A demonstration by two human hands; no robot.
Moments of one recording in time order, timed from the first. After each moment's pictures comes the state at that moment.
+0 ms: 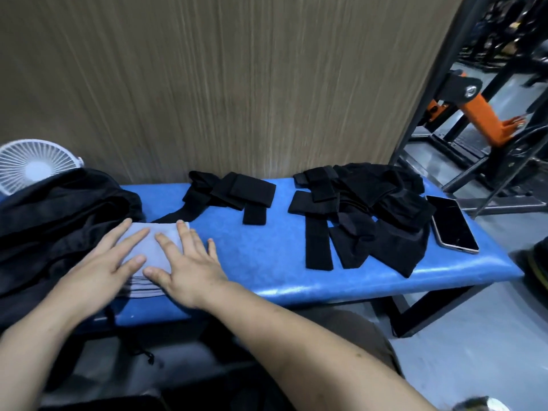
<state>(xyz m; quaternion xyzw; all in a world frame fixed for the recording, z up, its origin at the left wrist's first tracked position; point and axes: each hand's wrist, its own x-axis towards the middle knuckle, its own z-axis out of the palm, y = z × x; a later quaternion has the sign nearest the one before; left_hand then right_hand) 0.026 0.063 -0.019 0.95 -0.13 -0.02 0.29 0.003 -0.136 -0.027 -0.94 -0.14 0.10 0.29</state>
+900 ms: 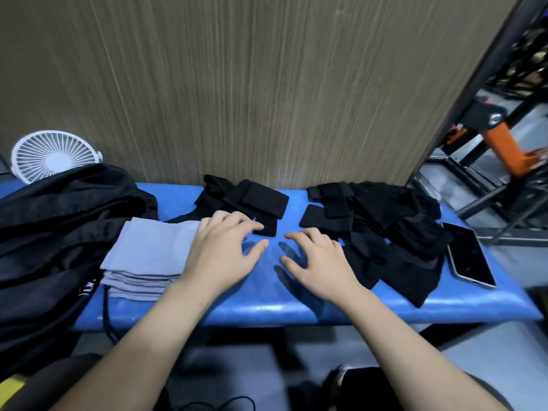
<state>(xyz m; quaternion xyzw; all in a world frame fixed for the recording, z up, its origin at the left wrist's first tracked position) 0.019 -0.110 0.010 0.94 -0.22 0.16 0.20 -0.019 -0.321 -0.010 -0.98 -0.02 -0.04 0.17</state>
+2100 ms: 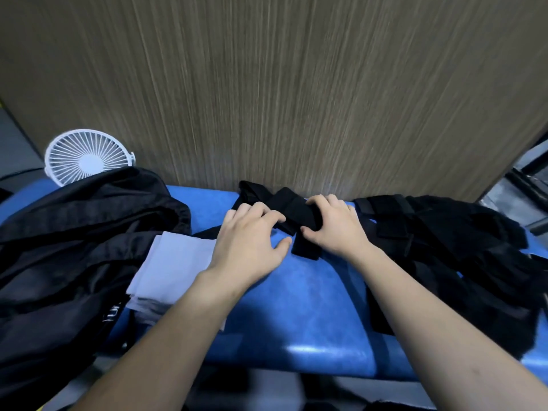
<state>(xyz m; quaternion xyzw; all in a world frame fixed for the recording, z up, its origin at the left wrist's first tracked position) 0.089 -0.096 0.003 0.95 -0.18 0.16 0.19 0.135 -0.304 -0.021 -0.98 -0.05 -0.08 0.14</state>
